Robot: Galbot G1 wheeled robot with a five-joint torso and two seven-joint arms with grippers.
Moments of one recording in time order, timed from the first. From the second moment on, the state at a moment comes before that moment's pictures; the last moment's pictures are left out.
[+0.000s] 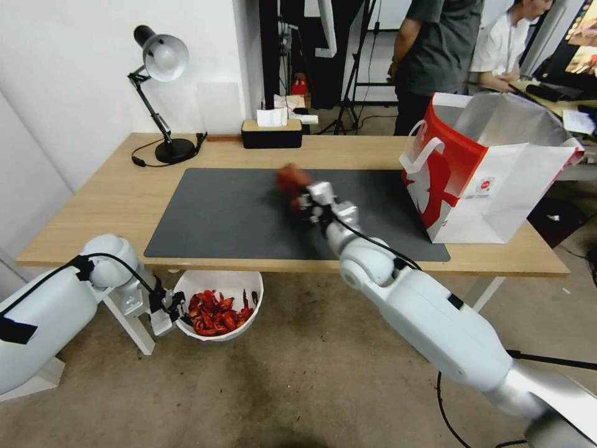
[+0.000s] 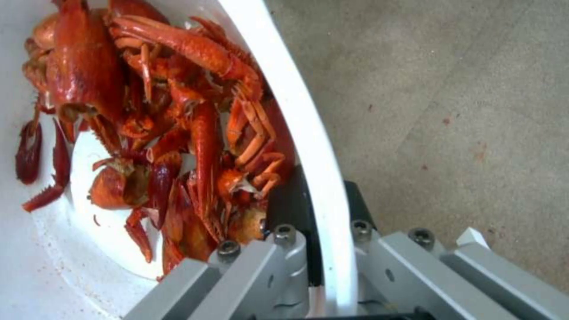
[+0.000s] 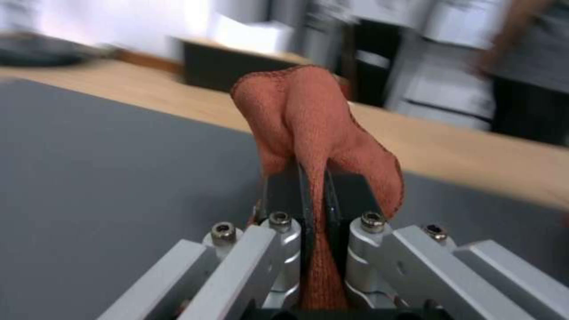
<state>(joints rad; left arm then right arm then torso) 0.65 -0.61 0.10 -1.52 0.49 -0.79 1.24 -0.61 1.10 -0.22 1.69 0.56 -0.31 0.55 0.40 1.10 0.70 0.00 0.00</state>
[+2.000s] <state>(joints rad) 0.83 -0.58 -0.06 -1.61 0.53 -0.79 1.22 -1.39 1.10 0.19 2.03 0.32 0.21 0.42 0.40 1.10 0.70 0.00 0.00</state>
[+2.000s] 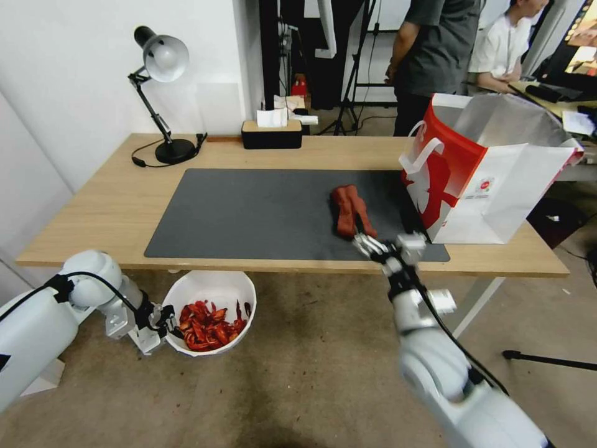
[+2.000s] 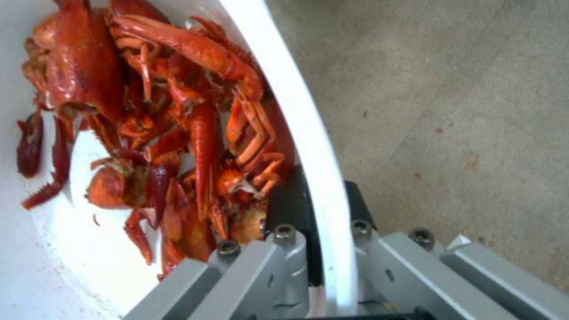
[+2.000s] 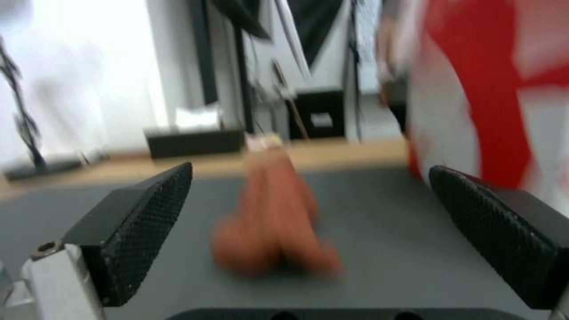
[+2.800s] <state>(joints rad) 0.94 -0.49 -0.11 -1.76 0.50 -0.78 1.21 -1.60 1.16 0.18 1.98 0.17 0.28 0.50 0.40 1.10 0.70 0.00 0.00</state>
